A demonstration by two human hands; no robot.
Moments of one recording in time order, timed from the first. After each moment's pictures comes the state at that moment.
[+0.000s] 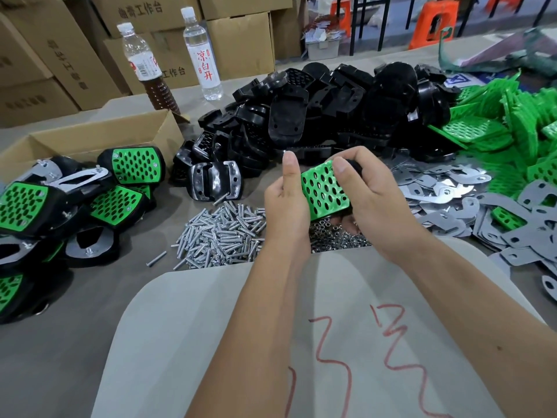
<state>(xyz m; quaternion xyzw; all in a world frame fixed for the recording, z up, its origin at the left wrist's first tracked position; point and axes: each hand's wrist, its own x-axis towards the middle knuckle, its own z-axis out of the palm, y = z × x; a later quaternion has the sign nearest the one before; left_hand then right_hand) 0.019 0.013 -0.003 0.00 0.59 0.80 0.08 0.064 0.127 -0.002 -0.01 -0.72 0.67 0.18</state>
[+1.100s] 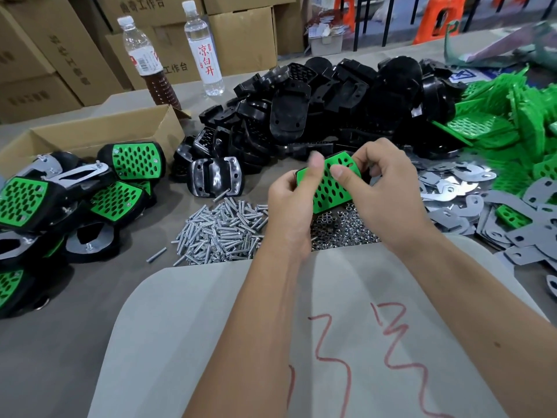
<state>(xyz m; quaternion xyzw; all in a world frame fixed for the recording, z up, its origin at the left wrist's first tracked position) 0.024 0.009 0.001 0.01 0.60 0.79 0.11 0.060 0.135 0.001 -0.06 -0.82 0.47 0.33</state>
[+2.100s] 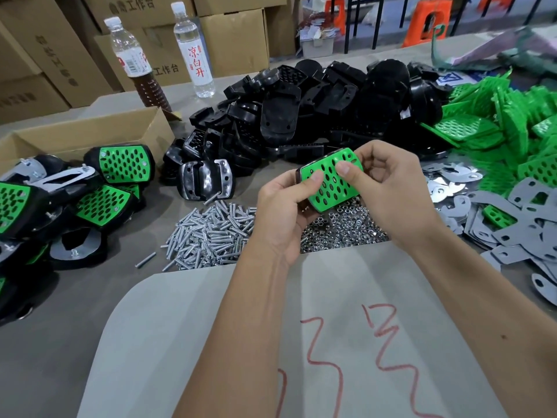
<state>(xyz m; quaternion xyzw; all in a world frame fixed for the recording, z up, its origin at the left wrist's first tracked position) 0.021 0.001 0.001 0.06 0.56 0.80 0.19 0.063 0.158 -0.002 -0.01 -0.77 0.57 0.29</state>
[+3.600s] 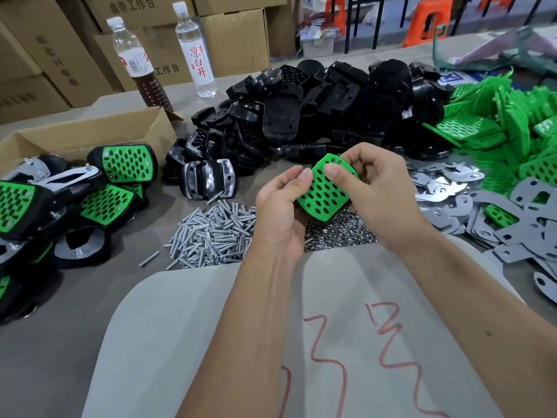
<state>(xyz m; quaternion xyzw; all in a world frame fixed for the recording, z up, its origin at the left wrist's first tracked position) 0.021 0.002 0.001 -0.01 0.48 0.86 0.17 0.059 0.141 -0.003 -0.02 -0.77 0.58 0.27</state>
